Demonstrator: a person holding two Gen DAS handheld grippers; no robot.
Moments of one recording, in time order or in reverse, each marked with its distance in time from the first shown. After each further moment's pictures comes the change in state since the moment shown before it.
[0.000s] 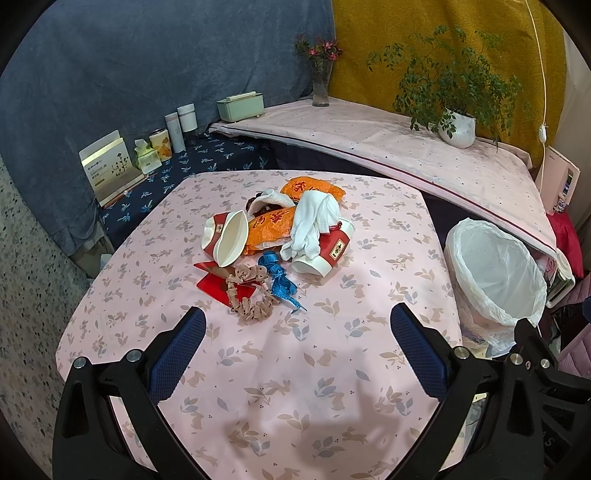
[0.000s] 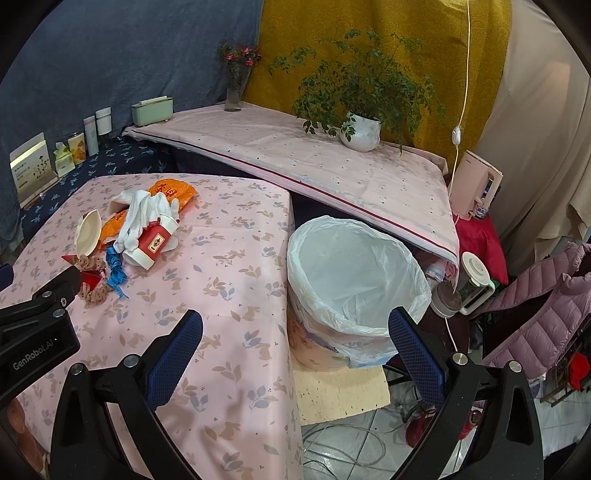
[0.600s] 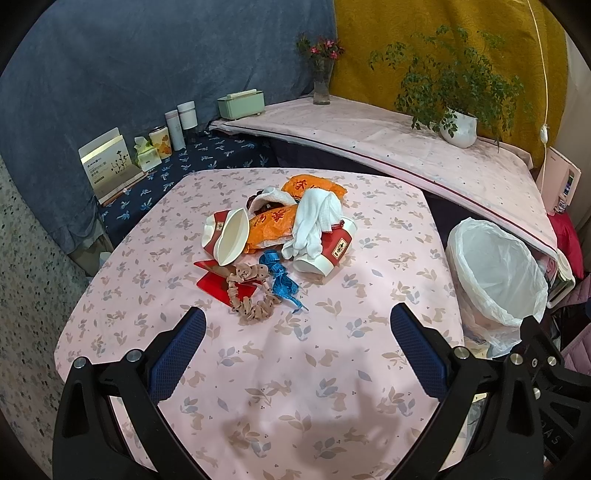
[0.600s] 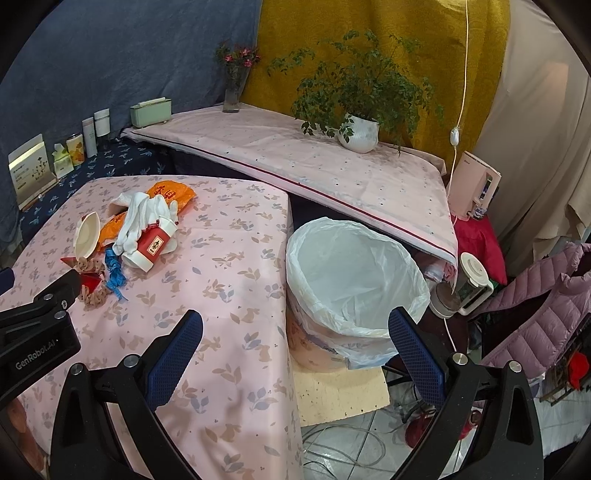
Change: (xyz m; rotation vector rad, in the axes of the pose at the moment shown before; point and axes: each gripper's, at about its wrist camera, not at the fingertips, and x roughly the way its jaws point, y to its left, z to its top) left arm 0.001 0.000 0.000 -0.002 0.003 -0.005; right arm 0.000 -0.003 0.003 0.012 -0.003 -0.008
